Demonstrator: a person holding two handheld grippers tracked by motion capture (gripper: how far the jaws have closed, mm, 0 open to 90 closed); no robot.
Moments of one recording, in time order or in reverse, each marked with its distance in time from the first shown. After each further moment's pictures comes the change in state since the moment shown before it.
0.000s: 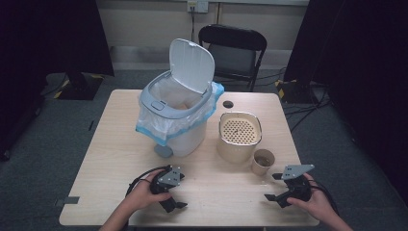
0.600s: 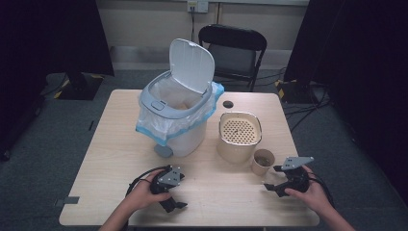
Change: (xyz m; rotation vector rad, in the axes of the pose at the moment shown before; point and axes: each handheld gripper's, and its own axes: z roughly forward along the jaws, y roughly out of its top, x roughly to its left) left arm 0.000 0.000 0.000 0.005 0.001 0.002; right arm -0.025 0.003 0.010 -0.029 -0.058 0.067
